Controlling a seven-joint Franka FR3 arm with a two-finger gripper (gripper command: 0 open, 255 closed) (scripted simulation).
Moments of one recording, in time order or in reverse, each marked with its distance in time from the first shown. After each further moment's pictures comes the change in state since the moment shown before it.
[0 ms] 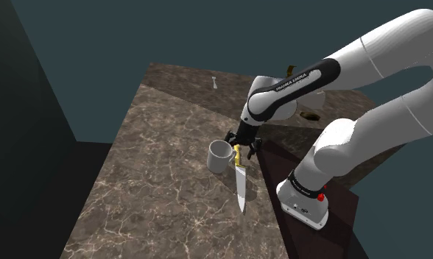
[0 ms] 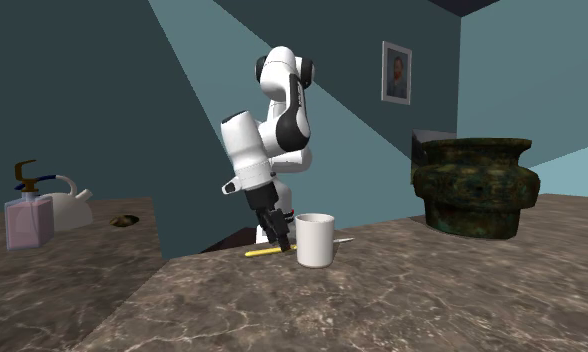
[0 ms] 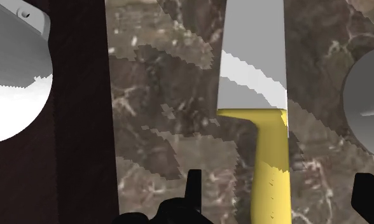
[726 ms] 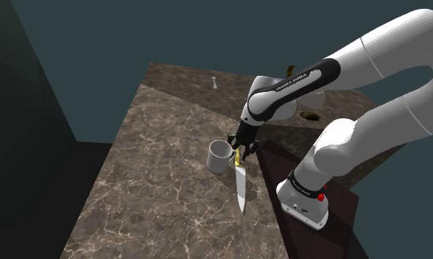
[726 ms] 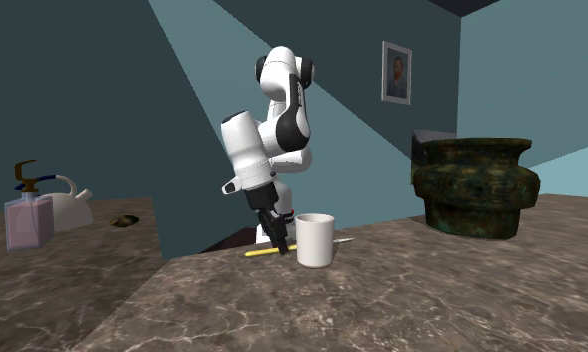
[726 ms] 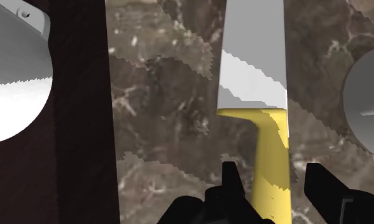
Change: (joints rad) arm 0.000 -0.001 -0.001 0.000 0.000 0.000 -0.001
